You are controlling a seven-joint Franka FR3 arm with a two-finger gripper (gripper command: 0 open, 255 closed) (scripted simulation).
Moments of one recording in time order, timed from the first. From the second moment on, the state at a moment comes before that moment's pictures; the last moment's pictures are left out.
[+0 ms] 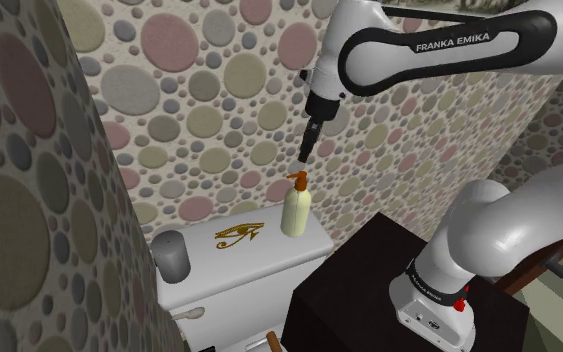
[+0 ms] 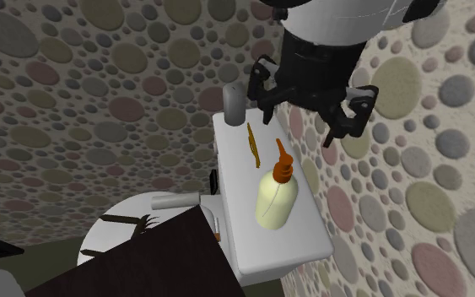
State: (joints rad) arm 0.18 -0.55 0.06 -2.48 0.11 2.05 -0.35
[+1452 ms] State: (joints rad) arm 0.36 0.10 0.20 -2.42 0.00 2.68 -0.65
